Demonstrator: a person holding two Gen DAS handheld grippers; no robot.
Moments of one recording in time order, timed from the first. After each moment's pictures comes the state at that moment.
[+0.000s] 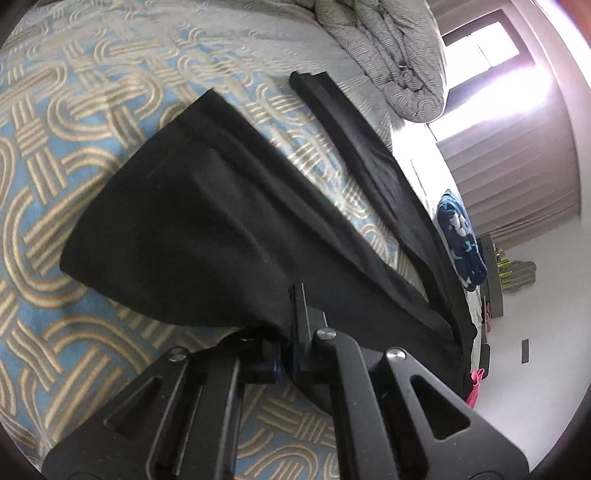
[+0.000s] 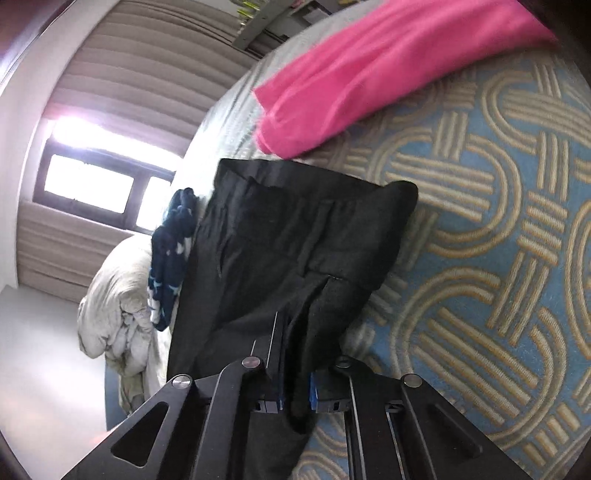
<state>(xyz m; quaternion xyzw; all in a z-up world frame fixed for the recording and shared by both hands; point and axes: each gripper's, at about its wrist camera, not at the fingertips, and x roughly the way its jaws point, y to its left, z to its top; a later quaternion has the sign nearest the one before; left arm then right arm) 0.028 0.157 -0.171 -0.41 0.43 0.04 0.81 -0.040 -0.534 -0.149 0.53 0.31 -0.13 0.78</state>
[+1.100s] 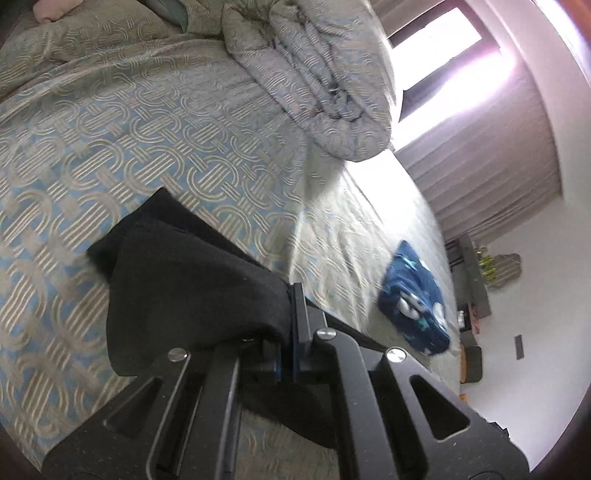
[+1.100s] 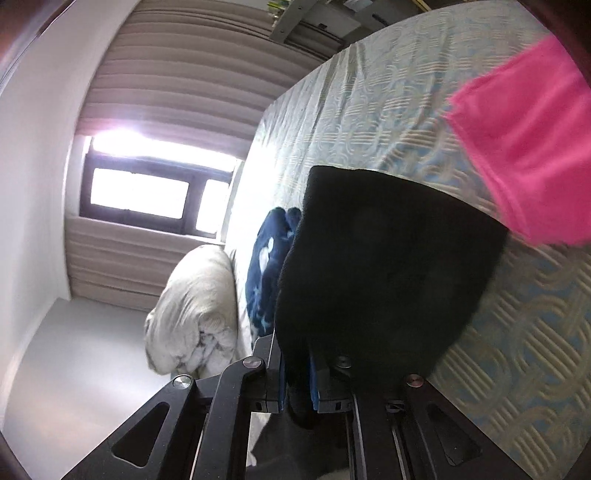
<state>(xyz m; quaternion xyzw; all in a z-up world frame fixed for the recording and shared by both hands) 0.271 0.158 -0.065 -0.36 0.40 -0.01 0.84 0.144 -0.546 -0.054 0.59 0.27 -0.05 0.76</state>
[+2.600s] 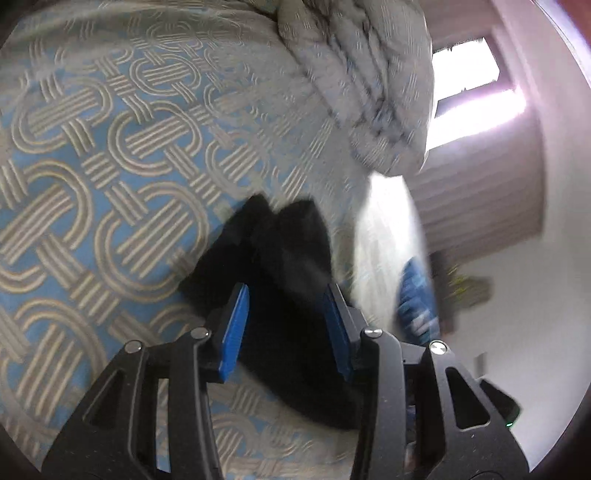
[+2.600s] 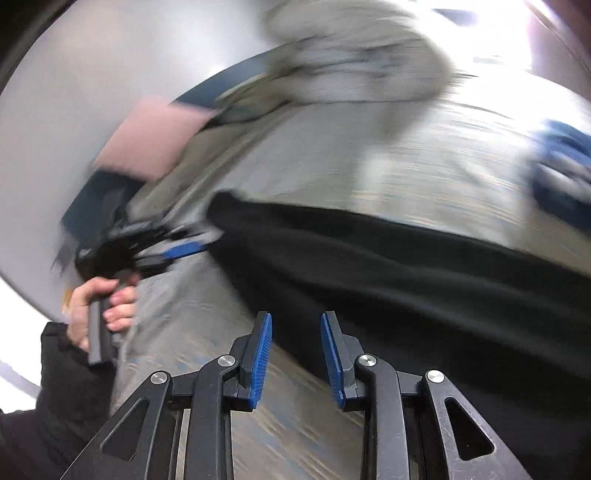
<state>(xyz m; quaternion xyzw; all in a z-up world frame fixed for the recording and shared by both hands) 0.246 0.289 -0.155 -0.47 0.38 -0.06 0.80 0.267 -0.005 -0.103 0.03 0.46 0.38 0.80</state>
